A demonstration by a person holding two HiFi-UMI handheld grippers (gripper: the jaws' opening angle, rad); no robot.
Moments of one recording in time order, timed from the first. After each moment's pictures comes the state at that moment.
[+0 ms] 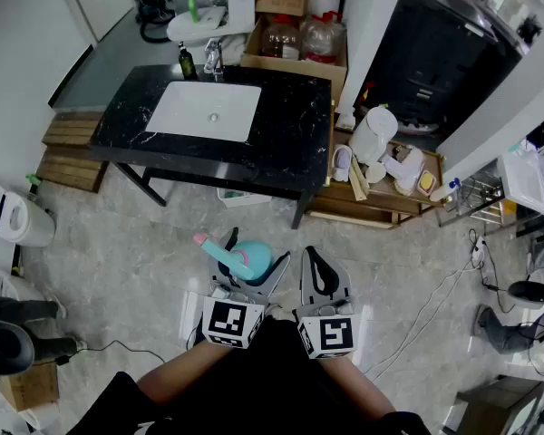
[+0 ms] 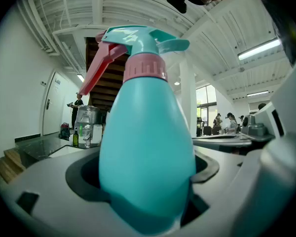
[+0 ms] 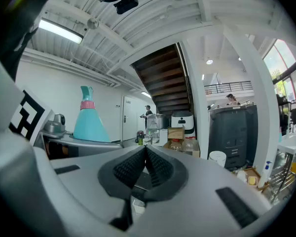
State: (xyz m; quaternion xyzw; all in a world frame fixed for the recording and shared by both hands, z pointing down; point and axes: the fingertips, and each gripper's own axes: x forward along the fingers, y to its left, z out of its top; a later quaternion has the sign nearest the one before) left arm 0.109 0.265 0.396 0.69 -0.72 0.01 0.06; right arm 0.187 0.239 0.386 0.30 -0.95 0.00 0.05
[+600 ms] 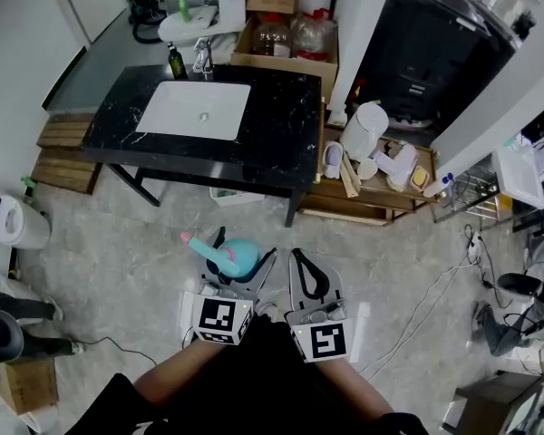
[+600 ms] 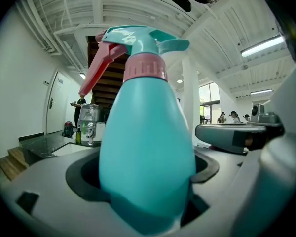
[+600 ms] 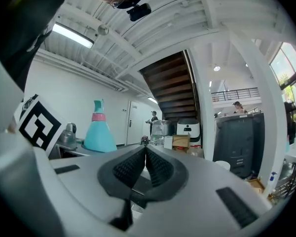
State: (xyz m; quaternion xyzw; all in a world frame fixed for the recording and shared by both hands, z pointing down) left arm 0.105 0.263 0.411 0.68 -0.73 0.01 0.07; right arm 0.186 0.252 0.361 0.27 -0.96 -0.02 -0.01
